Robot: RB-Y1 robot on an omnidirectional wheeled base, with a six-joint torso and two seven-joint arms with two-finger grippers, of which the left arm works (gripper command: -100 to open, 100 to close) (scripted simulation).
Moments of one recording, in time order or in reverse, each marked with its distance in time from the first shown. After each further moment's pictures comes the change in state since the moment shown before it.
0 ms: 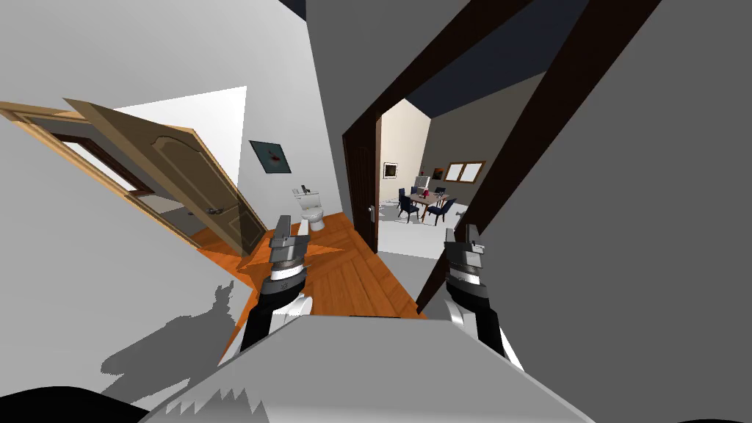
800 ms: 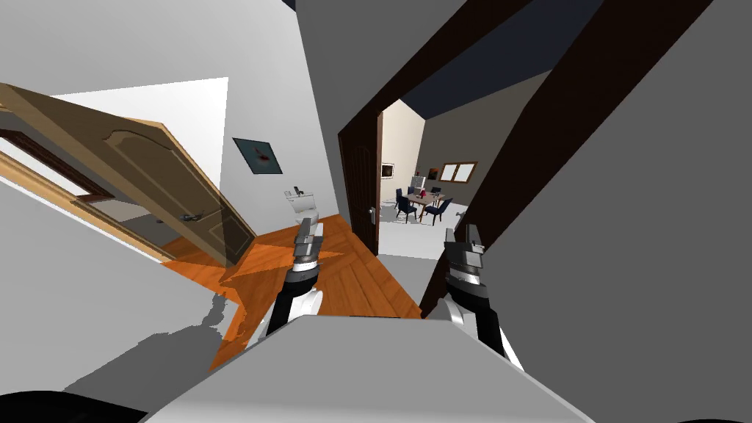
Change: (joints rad) arm -0.095 0.023 -0.042 0.156 0.004 0.018 0.025
